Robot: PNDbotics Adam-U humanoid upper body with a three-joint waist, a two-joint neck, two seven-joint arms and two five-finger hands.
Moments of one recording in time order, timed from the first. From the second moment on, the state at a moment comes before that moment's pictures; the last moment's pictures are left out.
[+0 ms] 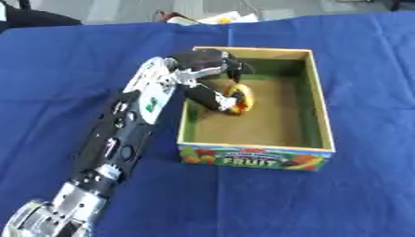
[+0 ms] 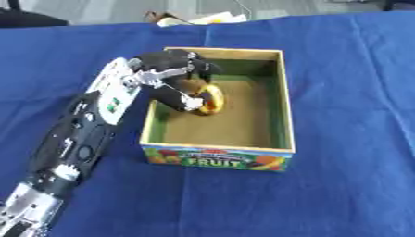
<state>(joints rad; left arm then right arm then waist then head) -0.95 0.21 -0.07 -1.14 -0.98 -0.55 -0.55 -0.26 -0.23 -0.23 -1.98 -0.55 -0.12 0.11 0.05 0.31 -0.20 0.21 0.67</state>
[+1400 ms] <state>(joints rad) -0.84 0.19 0.21 -1.45 -0.81 -0.67 -0.44 -0.24 -0.23 -0.24 -1.98 -0.57 -0.14 0.09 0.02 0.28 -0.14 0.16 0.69</state>
